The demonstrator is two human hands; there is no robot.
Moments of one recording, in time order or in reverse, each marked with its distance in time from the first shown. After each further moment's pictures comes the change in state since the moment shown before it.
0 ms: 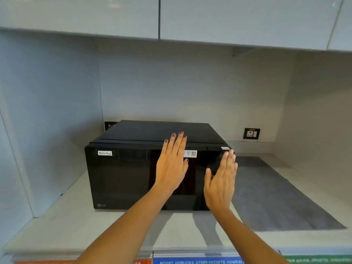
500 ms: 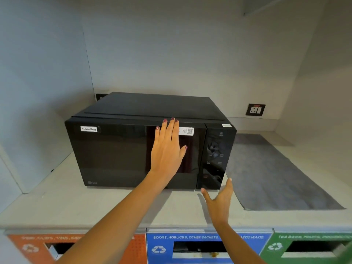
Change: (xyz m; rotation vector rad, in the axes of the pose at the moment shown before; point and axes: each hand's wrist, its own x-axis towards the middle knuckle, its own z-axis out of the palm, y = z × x) left_hand -0.006 0.009 0.025 -0.027 -0.121 -0.139; right_hand -0.092 0.069 0.040 0.448 -0.390 0.672
